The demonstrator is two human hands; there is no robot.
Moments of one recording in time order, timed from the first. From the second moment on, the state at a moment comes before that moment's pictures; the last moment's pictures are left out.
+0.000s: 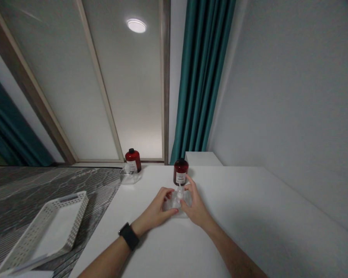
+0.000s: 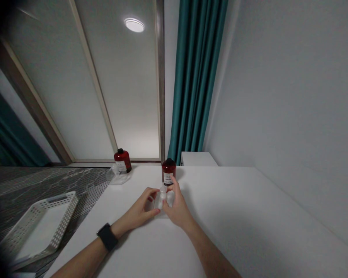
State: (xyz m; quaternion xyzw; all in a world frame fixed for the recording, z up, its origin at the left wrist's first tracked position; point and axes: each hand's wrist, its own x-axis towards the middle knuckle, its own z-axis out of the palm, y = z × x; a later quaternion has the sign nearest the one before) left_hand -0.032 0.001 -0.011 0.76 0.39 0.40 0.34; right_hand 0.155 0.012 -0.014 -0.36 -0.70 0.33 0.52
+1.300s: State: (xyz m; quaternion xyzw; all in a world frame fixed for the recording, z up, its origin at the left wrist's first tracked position) left_hand -0.033 0.001 -0.013 0.76 0.40 0.39 0.33; right_hand 0.154 0.009 0.000 -0.41 -0.66 0.25 0.57
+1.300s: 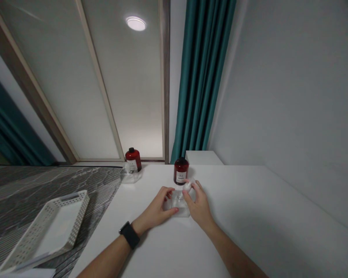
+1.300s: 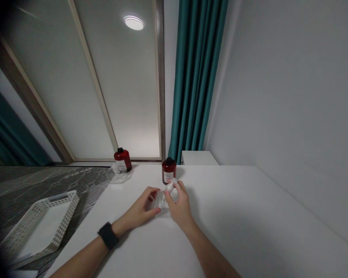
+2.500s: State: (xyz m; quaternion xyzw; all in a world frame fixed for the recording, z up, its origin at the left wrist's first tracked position) left_hand -0.033 0.001 -0.015 0.78 0.39 0.38 0.31; right_hand 0.165 0.024 -0.003 -0.43 -0.51 0.41 0.62
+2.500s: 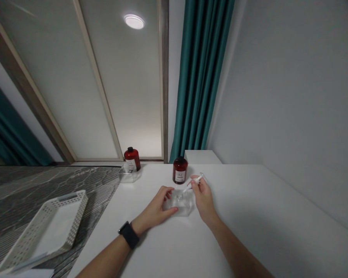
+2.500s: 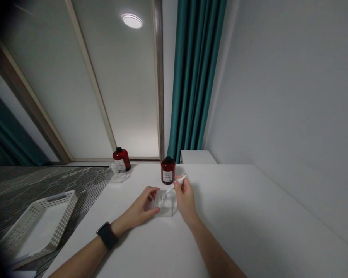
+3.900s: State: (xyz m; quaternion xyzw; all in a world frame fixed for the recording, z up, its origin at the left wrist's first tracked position) left_hand -0.033 0.000 -0.012 0.78 0.39 0.38 0.31; right_hand 0.163 0.020 0.004 -0.39 -0.55 0.47 0.58
